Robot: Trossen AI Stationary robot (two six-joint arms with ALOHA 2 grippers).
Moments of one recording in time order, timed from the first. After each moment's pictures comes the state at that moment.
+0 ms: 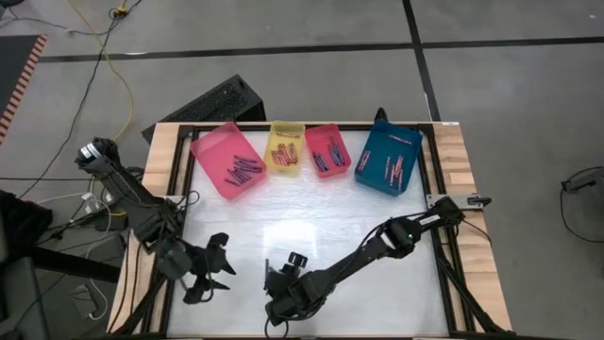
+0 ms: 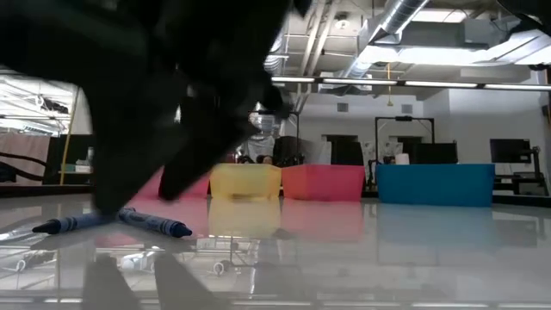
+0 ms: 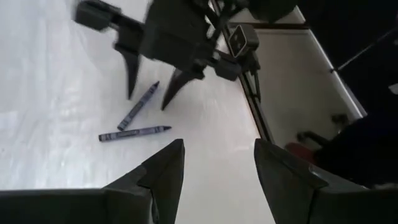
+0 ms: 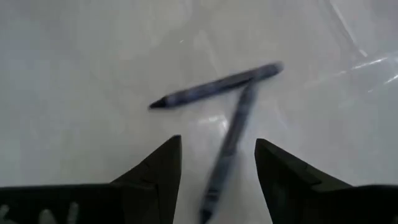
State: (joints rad) left arm -0.79 1.07 0.79 -0.33 -0.23 -0.55; right arm 0.51 2.52 2.30 -0.91 0.57 0.72
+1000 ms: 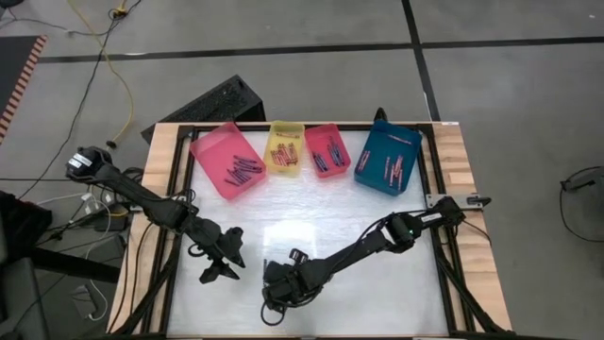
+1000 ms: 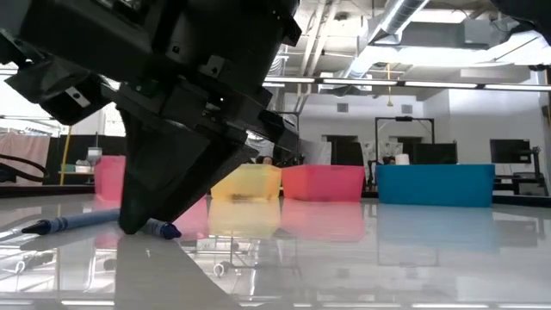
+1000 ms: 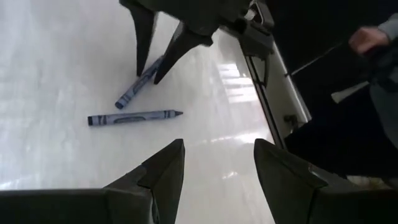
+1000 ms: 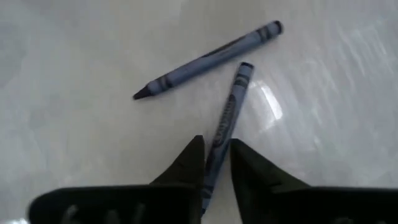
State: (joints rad) left arm -0.46 1.07 0.46 0.07 0.22 -0.53; right arm 0.43 2.60 2.26 -0.88 0.29 0.84
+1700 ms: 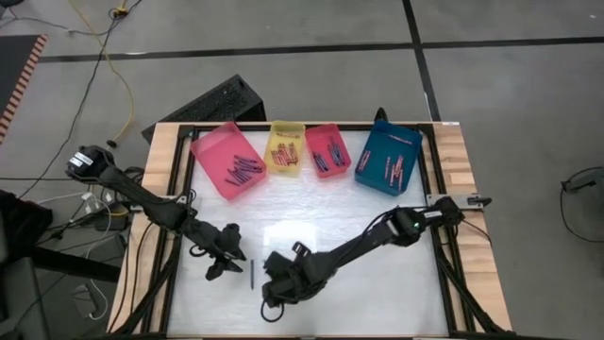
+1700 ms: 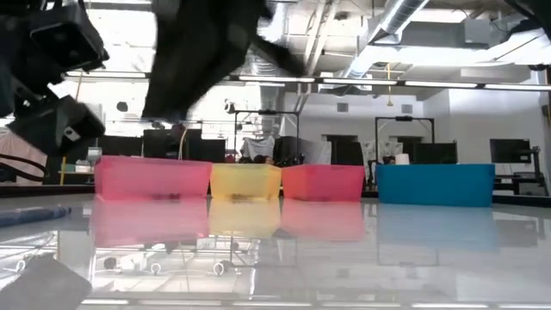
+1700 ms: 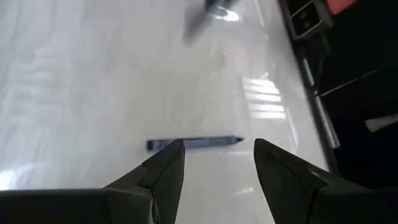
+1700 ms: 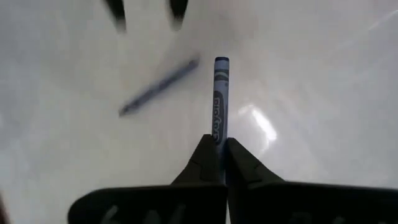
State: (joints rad) left arm -0.49 1.07 0.31 0.20 0.05 -0.62; right arm 0.44 2.39 2.25 -0.94 0.47 0.92
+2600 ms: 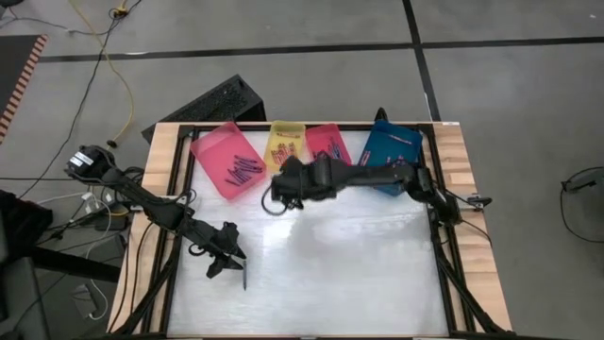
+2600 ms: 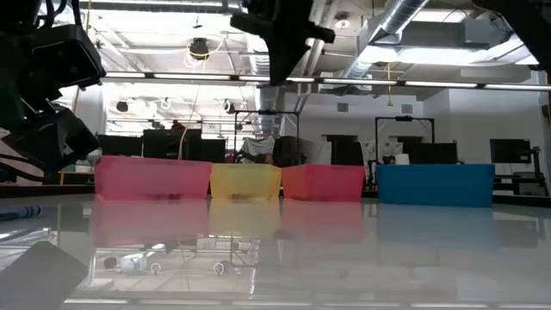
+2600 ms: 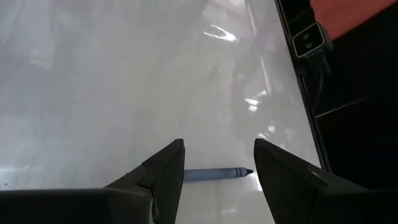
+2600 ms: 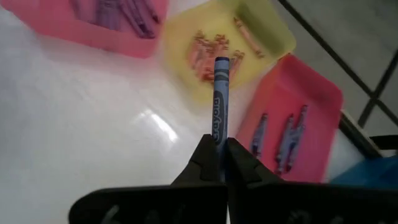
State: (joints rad) left arm -0.49 1.07 0.21 0.37 0.01 -0.71; right arm 0.04 2.10 2.25 -1.38 0.63 0.67
